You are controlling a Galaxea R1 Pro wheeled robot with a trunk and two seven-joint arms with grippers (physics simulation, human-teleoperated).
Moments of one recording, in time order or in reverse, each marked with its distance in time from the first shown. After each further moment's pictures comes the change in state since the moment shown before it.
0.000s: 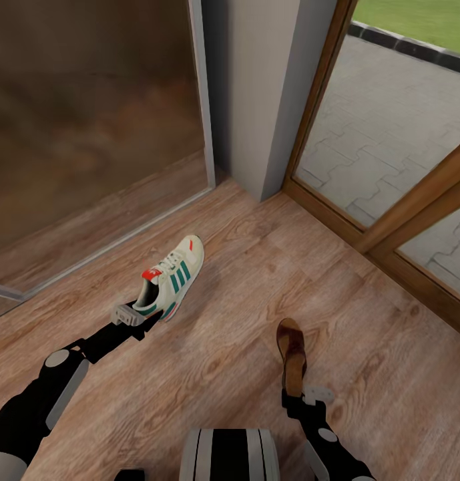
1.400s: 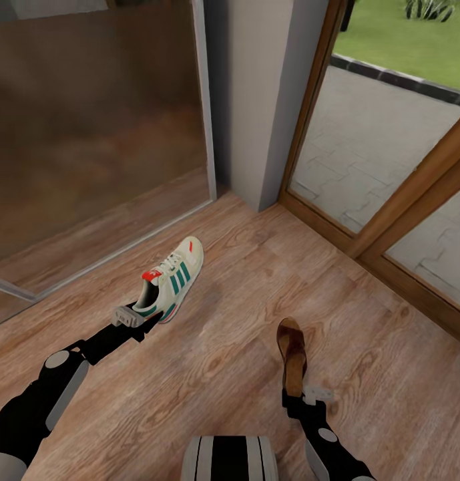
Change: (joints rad) left arm 0.003 0.000 0.000 0.006 0.000 0.003 0.000; right arm 0.000 0.000 0.000 0.001 0.002 0.000 -0.007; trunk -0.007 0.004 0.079
